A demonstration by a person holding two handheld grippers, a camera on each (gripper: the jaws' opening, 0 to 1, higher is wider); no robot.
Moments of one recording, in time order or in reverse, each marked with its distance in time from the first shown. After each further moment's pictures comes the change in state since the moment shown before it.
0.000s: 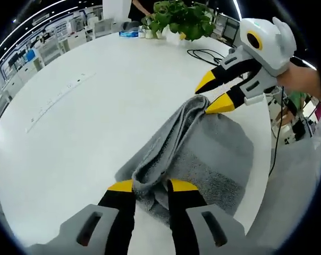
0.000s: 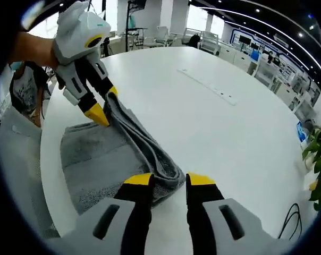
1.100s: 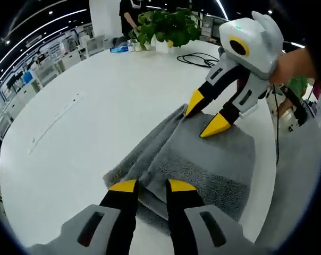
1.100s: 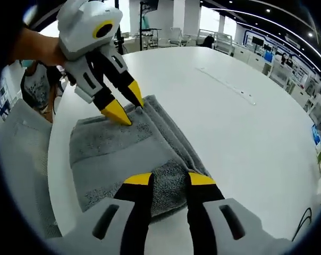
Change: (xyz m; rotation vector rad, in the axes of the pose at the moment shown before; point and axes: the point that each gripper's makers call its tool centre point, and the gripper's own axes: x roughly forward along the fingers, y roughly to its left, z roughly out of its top) left arm 0.018 -0.010 0.003 0.118 -0.062 0.016; right arm 0.025 0.034 -0.015 -0.006 0.010 0.137
